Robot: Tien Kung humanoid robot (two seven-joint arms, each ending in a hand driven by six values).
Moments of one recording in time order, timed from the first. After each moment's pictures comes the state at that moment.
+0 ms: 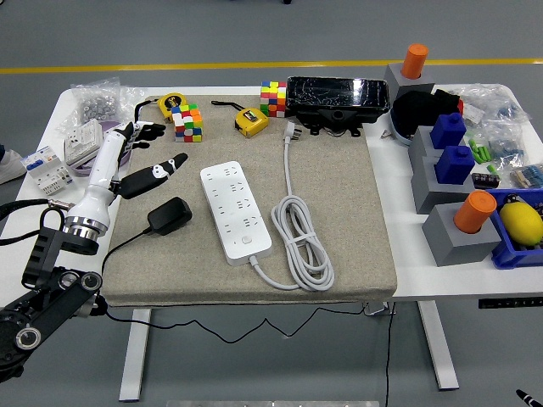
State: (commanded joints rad) left arm -0.29 0.32 -0.97 -1.30 1.38 0.54 -0.18; right arm 0.00 -0.29 1.10 0.40 -0.63 -0.03 -0.12
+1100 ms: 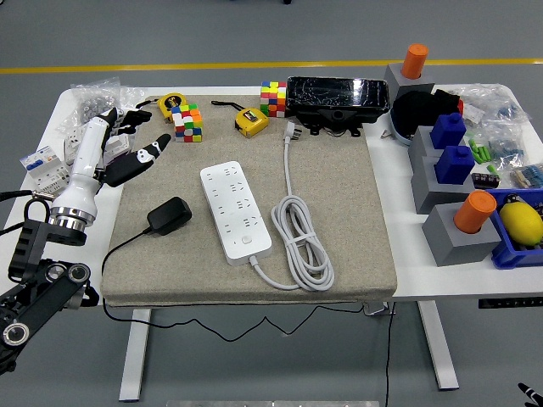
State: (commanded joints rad) left arm -0.28 0.34 -1.02 -1.34 1.38 0.53 -0.18; right arm 0.02 -0.30 1.10 0.41 -0.63 -0.03 -0.12
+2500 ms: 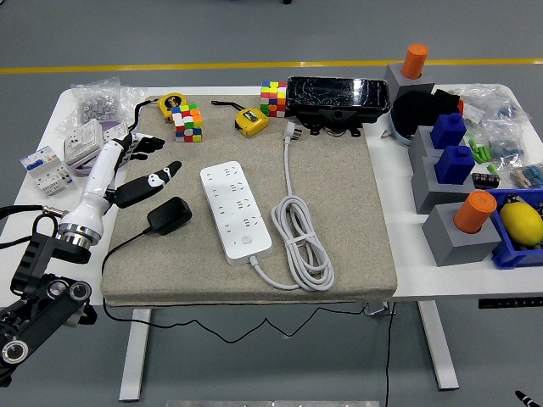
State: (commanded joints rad) left arm -0.23 0.35 -0.98 -1.35 1.41 0.48 -0.12; right arm -0.02 -0.26 1.17 0.40 -0.65 -0.04 -0.11
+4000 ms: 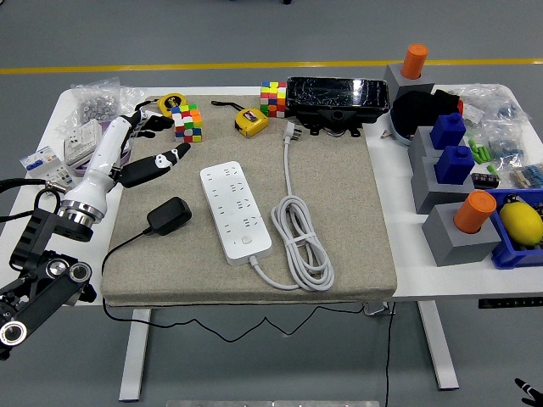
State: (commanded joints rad) left arm -0.34 0.38 -0.96 -1.38 1.43 0.45 -0.11; right arm 0.07 -0.30 1.04 0.38 -0.60 -0.03 -0.12
